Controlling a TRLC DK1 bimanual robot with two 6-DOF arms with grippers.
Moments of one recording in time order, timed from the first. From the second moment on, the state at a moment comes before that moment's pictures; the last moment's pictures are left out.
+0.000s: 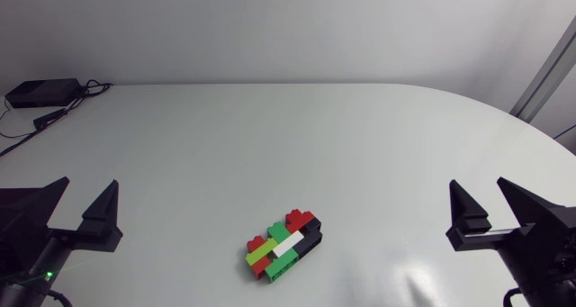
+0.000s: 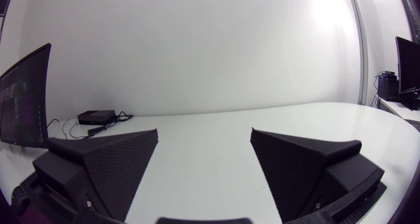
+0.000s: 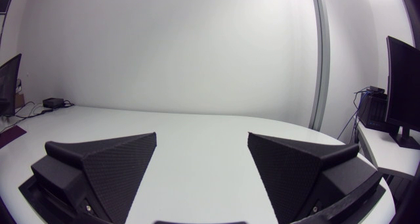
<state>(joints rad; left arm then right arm) -0.02 0.01 0.02 -0.01 -0.02 0.08 0.03 0.00 0.04 0.01 0.01 -0.02</state>
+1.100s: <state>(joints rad) -0.06 0.01 0.11 -0.15 -0.03 0.08 0.08 0.00 0.07 -0.05 0.00 -0.02</state>
